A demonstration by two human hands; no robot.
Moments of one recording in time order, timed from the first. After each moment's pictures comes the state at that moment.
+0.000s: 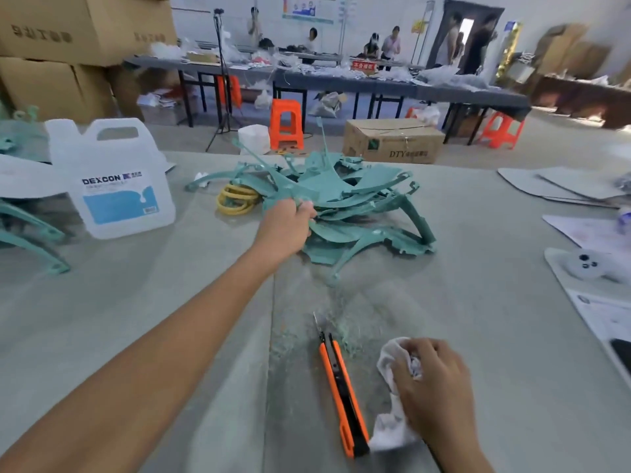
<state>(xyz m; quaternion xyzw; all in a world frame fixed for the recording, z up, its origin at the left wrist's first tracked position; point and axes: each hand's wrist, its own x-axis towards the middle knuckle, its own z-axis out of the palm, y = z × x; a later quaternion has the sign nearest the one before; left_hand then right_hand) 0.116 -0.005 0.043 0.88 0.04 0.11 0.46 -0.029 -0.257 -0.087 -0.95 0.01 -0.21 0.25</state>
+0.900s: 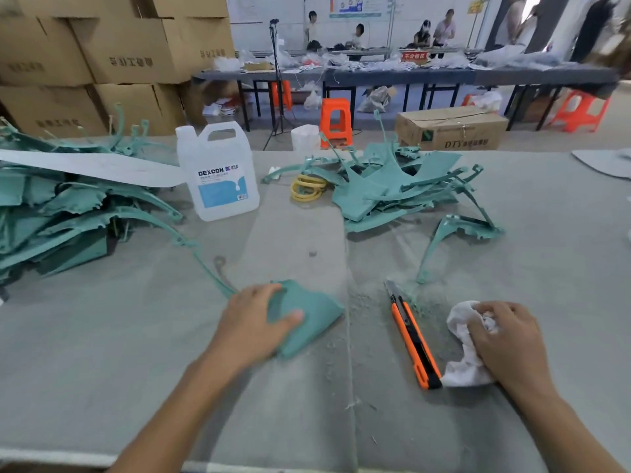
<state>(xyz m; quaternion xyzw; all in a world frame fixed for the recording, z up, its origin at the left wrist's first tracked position) -0.100 0.126 -0.044 0.96 0.10 0.07 0.25 -0.033 -0.258 -0.079 -0.93 0.03 -0.23 0.29</state>
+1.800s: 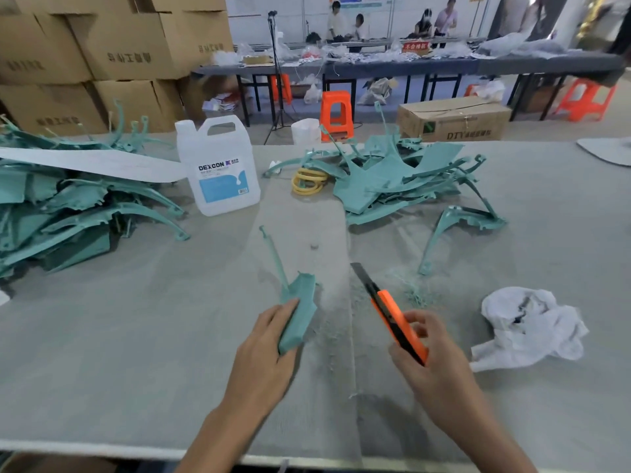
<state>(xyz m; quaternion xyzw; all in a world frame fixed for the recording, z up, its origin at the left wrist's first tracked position) -0.158 0.089 -0.072 0.92 0.06 0.15 0.34 -0.121 -0.166 -0.052 -0.88 -0.10 -0.04 0.47</state>
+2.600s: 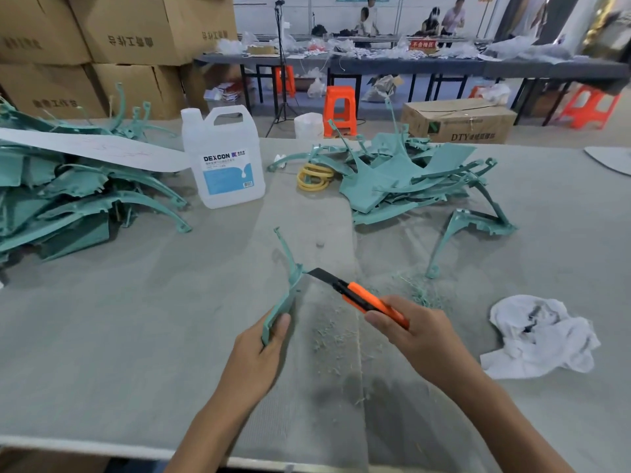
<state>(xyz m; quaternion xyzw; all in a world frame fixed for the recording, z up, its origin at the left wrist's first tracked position) -0.149 0.109 -0.080 0.82 0.13 0.13 0.53 -0.078 -0.147 -0.025 -0.90 -0.21 0.02 0.39</state>
